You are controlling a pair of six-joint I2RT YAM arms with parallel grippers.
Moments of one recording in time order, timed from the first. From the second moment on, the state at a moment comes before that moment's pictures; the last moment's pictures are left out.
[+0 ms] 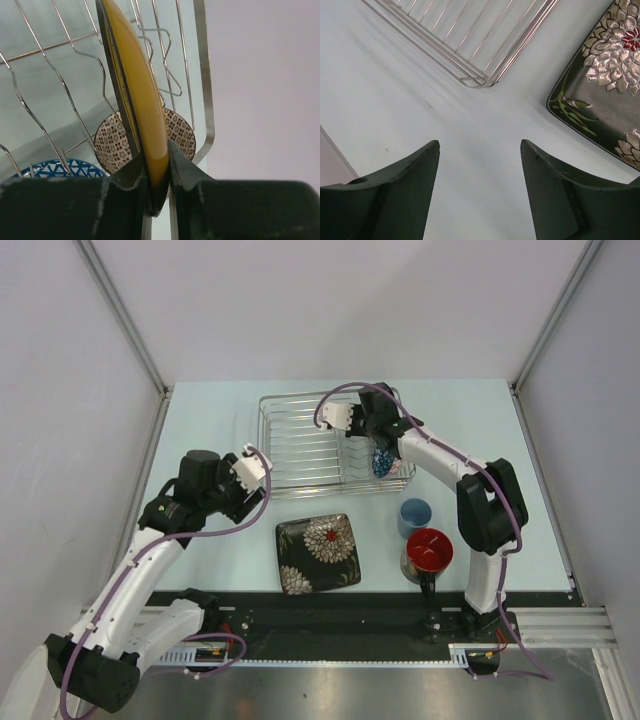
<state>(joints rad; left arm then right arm) -0.34 0.90 0.90 -0.69 0.14 0.54 0.53 1.92 1.54 -0.20 0.06 -1.10</state>
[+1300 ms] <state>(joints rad) -0.34 0.91 0.90 -0.69 0.14 0.54 0.56 2.05 1.66 -0.18 0.28 -0.80</state>
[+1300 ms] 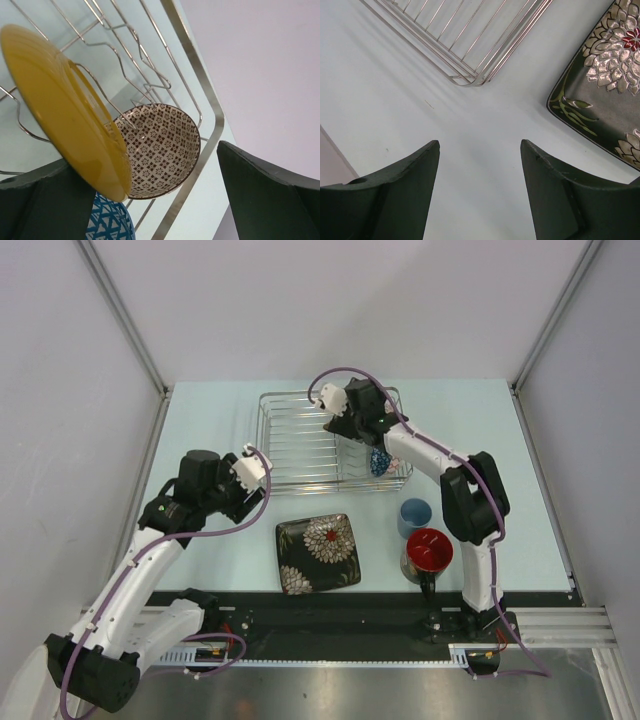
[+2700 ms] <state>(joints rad) -0.34 0.71 0.61 -0.77 0.09 0.79 0.75 1.31 0.93 -0.51 -0.23 0.50</state>
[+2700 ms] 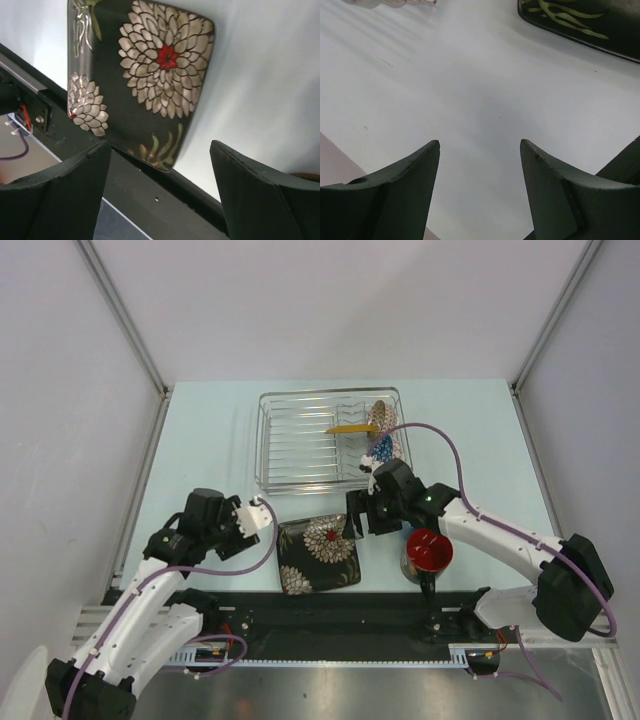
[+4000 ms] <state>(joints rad) -0.72 1.04 0.50 -0.56 0.09 0.83 0.82 1.56 0.80 -0.20 -0.26 0.64</state>
